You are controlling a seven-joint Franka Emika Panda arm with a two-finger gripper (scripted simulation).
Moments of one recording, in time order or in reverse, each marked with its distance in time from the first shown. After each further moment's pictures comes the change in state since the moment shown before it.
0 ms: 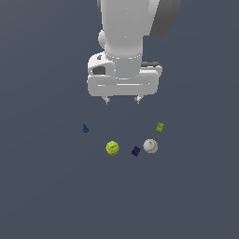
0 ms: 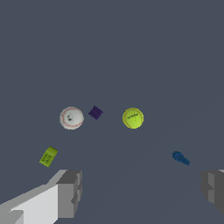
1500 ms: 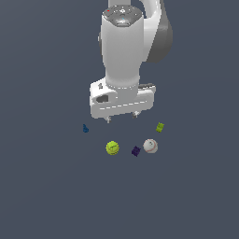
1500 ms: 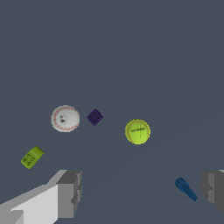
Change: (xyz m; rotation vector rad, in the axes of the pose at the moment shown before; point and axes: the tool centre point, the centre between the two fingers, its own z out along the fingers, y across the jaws) arm 0.023 0.002 0.057 0.012 0.005 -0.175
